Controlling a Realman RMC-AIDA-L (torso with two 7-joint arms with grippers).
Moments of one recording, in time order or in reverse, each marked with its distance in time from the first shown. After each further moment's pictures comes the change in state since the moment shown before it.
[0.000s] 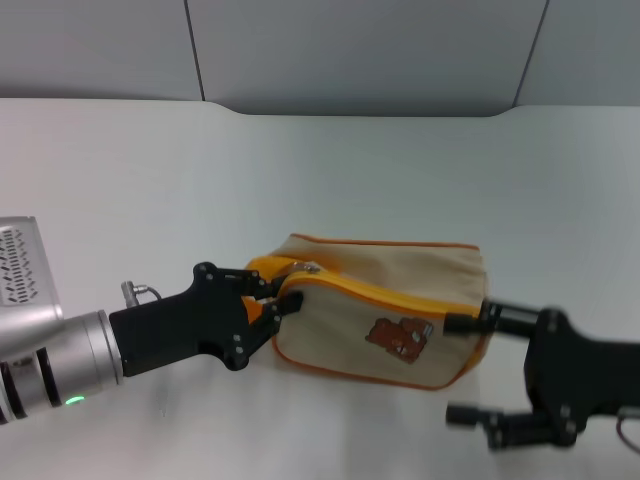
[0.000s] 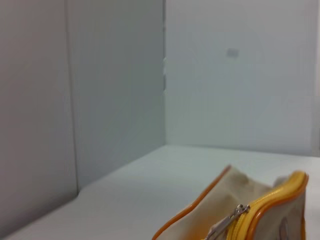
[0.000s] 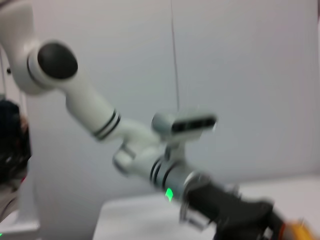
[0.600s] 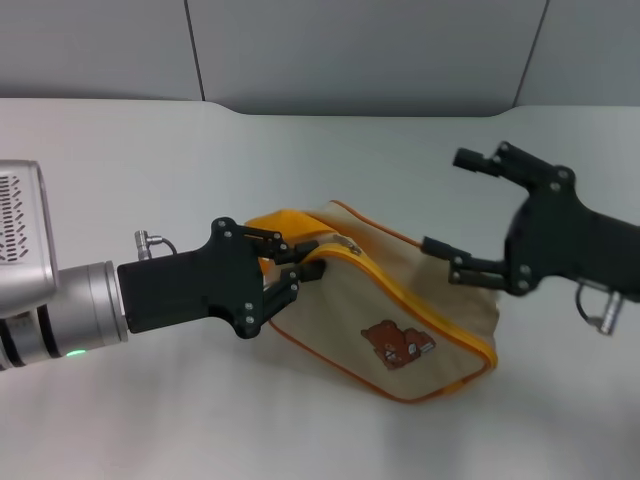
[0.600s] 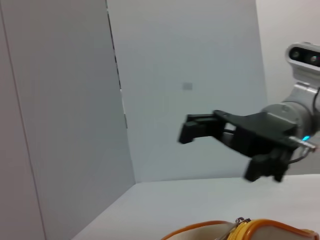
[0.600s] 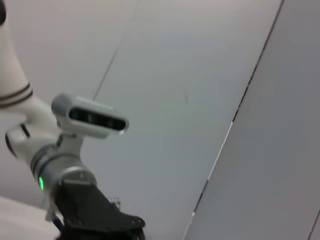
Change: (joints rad) left arm -0.074 0.005 0.019 0.097 0.012 0.125 -0.002; right arm 0.055 0.035 -0.003 -0.007 0.287 0.181 -0.387
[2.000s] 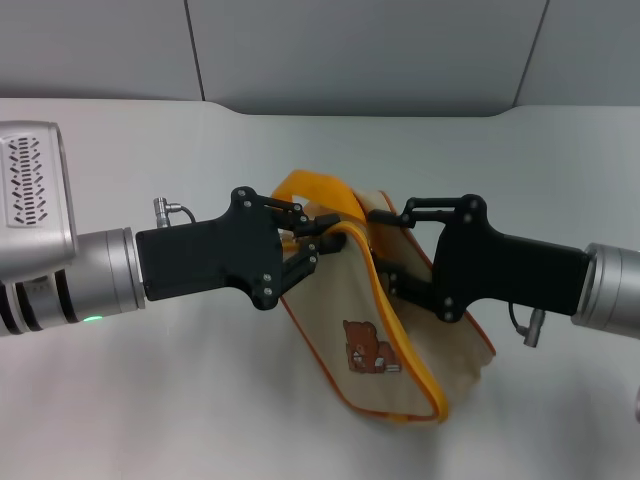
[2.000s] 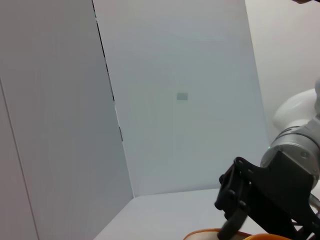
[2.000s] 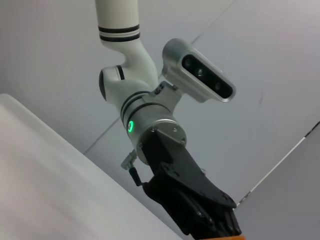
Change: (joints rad) left arm -0.060 -0.003 -0.001 0.020 -0.005 -0.001 -0.017; right arm 0.080 0.009 -0.142 0.101 0.001 0.120 -0.402
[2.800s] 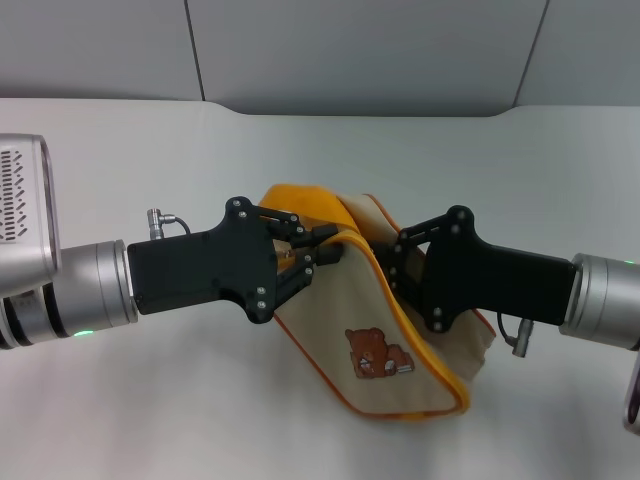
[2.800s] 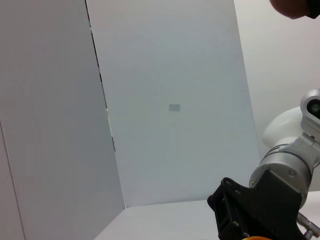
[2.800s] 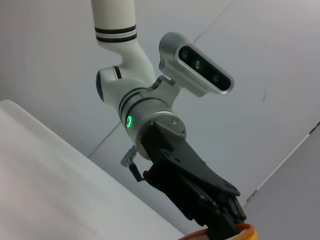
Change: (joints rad) left arm 0.024 -0.001 -0.002 0.000 -0.002 0.051 0.005; right arm 0.011 0.002 0.000 0.050 -0.003 0.020 -0.012
